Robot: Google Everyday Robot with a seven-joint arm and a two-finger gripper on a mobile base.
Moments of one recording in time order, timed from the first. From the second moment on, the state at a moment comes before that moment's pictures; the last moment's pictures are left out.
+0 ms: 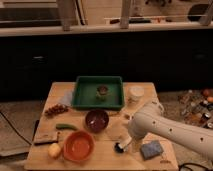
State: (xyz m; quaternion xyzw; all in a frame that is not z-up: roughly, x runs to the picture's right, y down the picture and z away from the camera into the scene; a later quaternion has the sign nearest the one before) arm 0.129 0.257 0.741 -0.29 -0.13 -0.12 0.94
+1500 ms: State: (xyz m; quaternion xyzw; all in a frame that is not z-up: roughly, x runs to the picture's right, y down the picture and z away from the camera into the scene) arm 0.149 0.259 0.821 -0.31 -0.16 -0.13 0.93
